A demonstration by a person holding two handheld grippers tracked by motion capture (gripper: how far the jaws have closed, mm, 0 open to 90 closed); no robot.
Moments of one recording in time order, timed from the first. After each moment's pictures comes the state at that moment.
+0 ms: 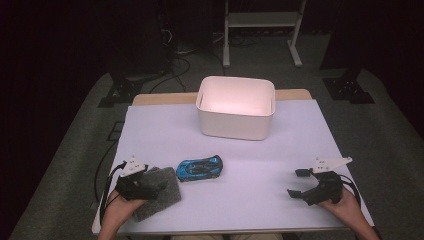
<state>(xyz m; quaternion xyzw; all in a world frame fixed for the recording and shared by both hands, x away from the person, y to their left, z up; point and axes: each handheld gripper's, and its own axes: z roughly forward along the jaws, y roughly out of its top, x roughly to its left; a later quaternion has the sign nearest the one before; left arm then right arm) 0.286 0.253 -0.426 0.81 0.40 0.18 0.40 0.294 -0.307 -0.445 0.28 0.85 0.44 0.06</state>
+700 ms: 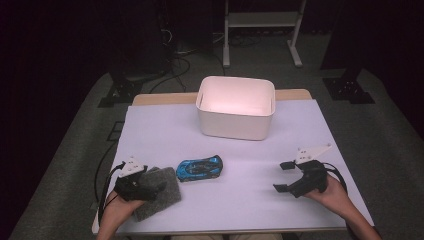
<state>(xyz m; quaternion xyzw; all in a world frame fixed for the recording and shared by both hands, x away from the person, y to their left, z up) 0.284 0.255 -0.425 0.81 0.39 0.18 0.40 0.315 -0.262 -0.414 0.23 0.88 0.42 0.03</state>
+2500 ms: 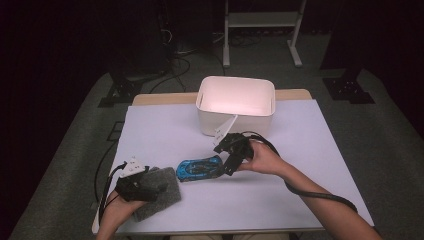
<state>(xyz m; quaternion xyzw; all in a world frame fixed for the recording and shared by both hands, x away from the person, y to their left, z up) 0.284 0.252 -0.426 0.81 0.38 0.17 0.40 0.383 -0.067 -0.368 0.06 0.94 0.33 -0.02</state>
